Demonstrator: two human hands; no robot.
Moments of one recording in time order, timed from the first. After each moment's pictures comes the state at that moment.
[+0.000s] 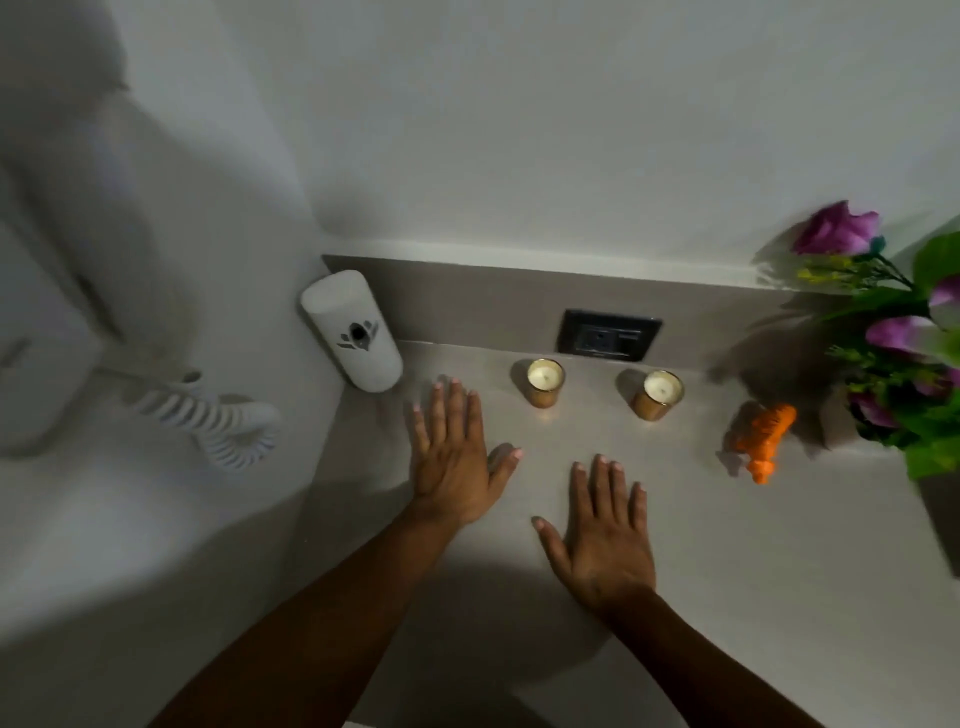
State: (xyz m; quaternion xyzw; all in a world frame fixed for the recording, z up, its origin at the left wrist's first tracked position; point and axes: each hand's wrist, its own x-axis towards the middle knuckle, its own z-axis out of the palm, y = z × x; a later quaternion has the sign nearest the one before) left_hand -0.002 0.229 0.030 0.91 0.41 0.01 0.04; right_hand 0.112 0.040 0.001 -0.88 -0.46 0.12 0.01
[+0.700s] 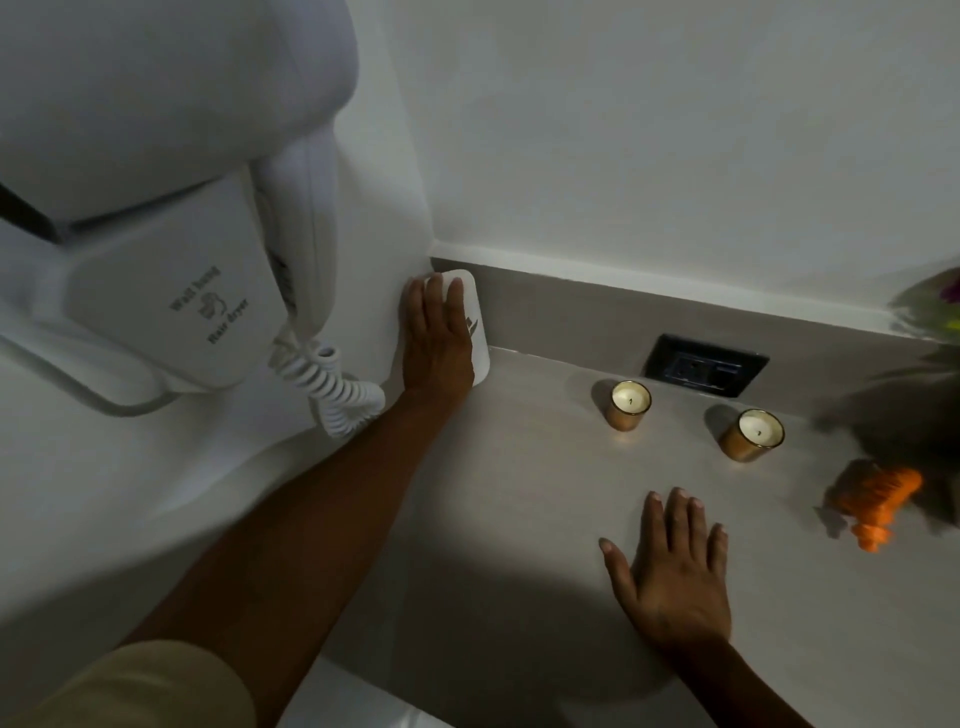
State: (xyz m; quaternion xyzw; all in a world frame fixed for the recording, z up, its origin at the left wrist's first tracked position) left_hand -0.031 0.361 0.125 0.85 0.50 0.15 -0.09; right_hand 0.110 0.044 0.015 -0.88 -0.46 0.12 0.02
